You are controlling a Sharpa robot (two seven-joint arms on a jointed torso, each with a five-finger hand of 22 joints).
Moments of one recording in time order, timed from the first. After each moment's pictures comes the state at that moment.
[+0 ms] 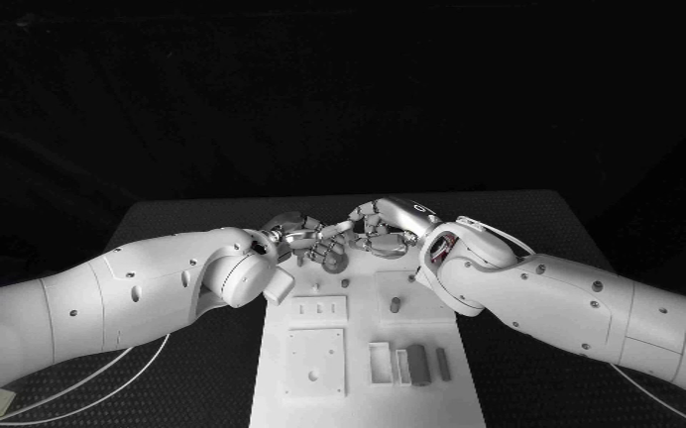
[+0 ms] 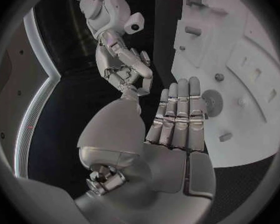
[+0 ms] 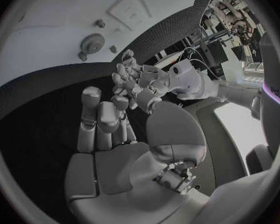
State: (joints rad) left arm 1.28 -0.68 -0.17 1.36 -0.26 -0.22 0.01; left_hand 1.21 0.00 -0.11 0.29 0.05 0.87 0.17 0.33 0.39 1.10 0.12 0.17 0.32 1.02 0.06 0.41 0.86 0.04 1.02 -0.04 0.20 0.80; right arm 1.15 -0.61 0.02 1.41 -1.43 -0.40 -0.05; right_hand 1.03 0.01 0.62 -0.28 0.05 0.86 0.09 0.32 0.62 1.08 -0.02 1.09 1.07 1.29 -0.13 1.40 0.86 0.23 1.21 -0.05 0.90 1.31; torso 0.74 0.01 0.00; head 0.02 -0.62
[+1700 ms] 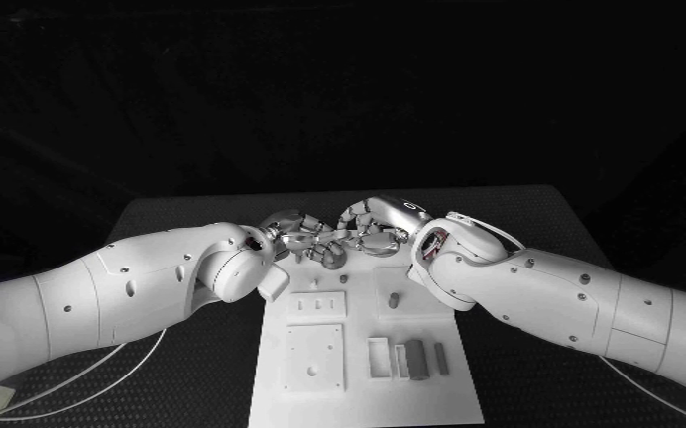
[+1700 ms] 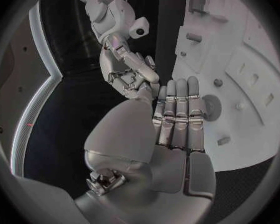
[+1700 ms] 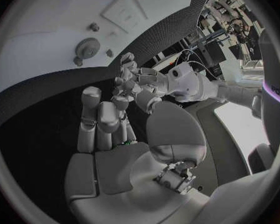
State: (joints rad) left arm 1.28 -0.68 -0.17 1.34 -0.25 -0.14 0.01; left_hand 1.47 0.03 0.03 0.29 0.05 0.95 0.13 0.36 0.40 1.18 0.08 0.18 0.36 1.04 0.05 0.44 0.86 0.05 1.03 -0.05 0.19 0.83; right arm 1.15 -0.58 0.02 1.39 -1.42 -0.36 -0.05; right_hand 1.03 0.01 0.62 -0.28 0.05 0.87 0.08 0.31 0.63 1.08 -0.02 1.08 1.07 1.29 -0.13 1.40 0.86 0.23 1.21 -0.05 0.90 1.31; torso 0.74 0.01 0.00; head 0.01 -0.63
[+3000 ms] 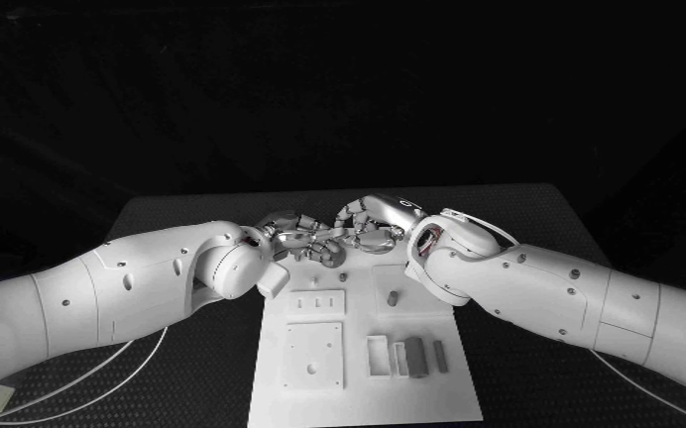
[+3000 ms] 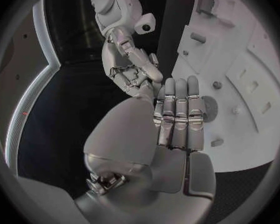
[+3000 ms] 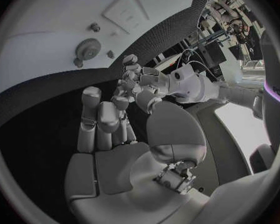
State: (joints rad) left arm 1.28 -0.68 -0.17 1.33 -0.15 -0.15 -0.02; left_hand 1.57 0.00 0.07 0.28 0.05 0.99 0.11 0.37 0.45 1.23 0.06 0.20 0.43 1.06 0.03 0.49 0.94 0.04 1.03 -0.06 0.19 0.88; right arm 1.15 -0.55 0.02 1.36 -1.42 -0.35 -0.04; right_hand 1.03 0.02 0.62 -0.28 0.05 0.87 0.08 0.31 0.63 1.08 -0.02 1.08 1.07 1.29 -0.13 1.40 0.86 0.23 1.21 -0.05 0.90 1.31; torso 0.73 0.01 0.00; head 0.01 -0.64
